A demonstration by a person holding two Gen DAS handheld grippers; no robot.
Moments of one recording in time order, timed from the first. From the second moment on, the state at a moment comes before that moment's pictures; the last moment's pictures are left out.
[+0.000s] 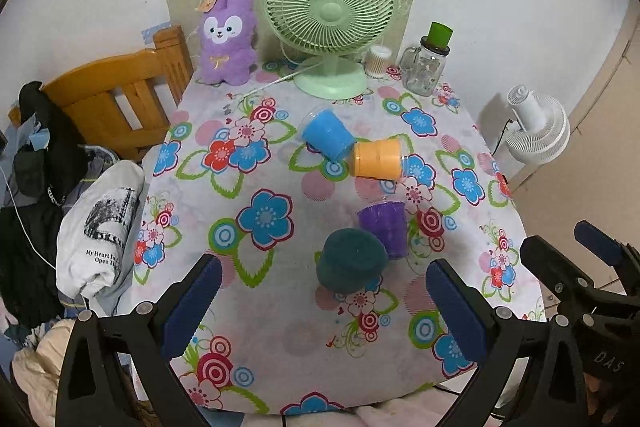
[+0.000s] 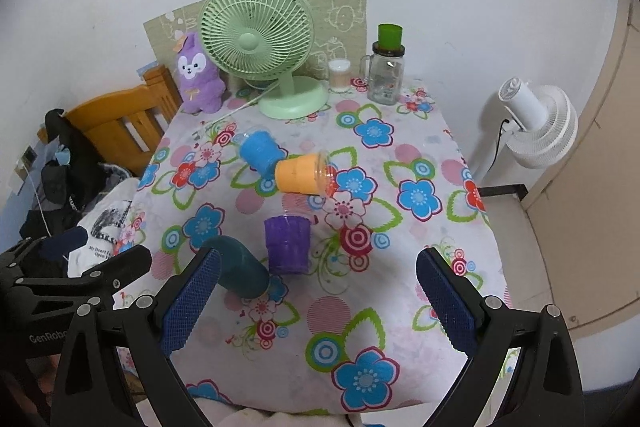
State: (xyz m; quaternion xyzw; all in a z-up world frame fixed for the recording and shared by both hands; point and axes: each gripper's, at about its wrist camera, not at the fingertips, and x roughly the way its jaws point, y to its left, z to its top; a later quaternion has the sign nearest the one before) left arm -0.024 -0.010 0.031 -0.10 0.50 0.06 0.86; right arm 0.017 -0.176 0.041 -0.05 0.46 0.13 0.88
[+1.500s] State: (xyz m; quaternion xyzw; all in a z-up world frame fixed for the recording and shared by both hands) left arm -0.023 -0.011 0.035 -0.10 0.49 0.07 0.86; right arm 0.019 -0.175 0.044 -0.05 0.45 0.13 0.88
